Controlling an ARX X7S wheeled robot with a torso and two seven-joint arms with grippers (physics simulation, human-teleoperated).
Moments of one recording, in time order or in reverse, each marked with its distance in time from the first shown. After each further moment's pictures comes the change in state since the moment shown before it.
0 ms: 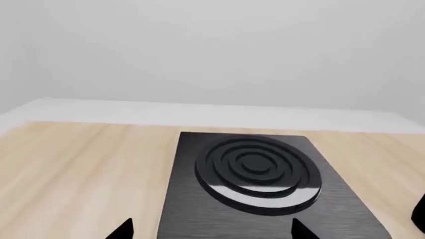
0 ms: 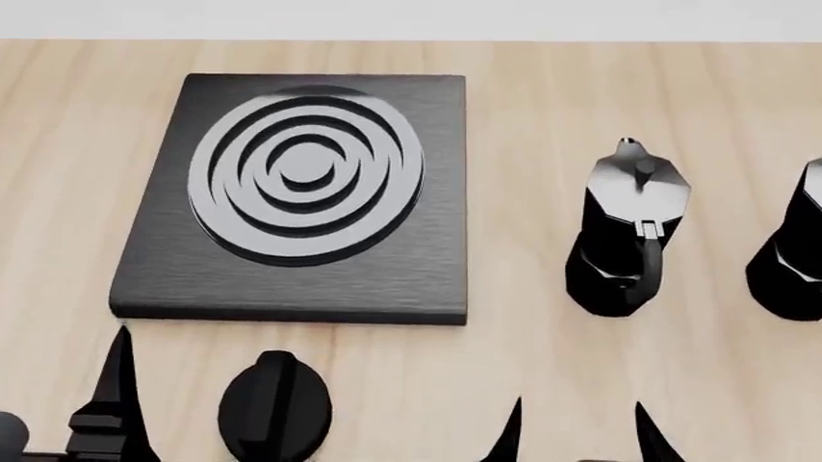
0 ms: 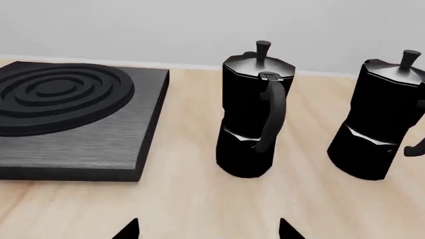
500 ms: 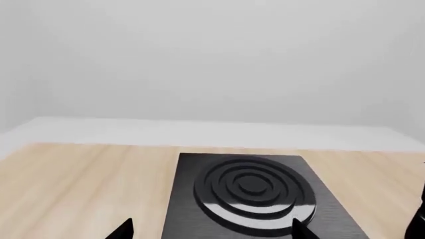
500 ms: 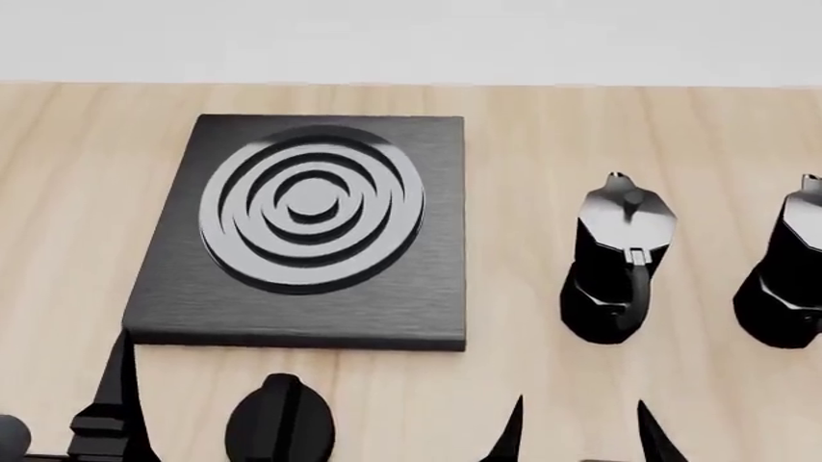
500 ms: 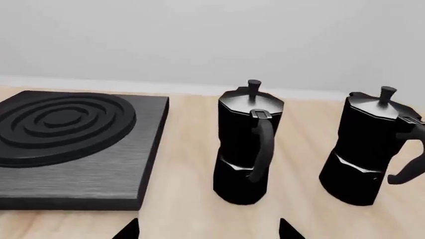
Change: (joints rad) left arm 0.005 0.005 0.000 0.000 0.012 0.002 0.010; right arm -0.005 -0.004 0.008 -0.015 -0.005 0.005 -0.003
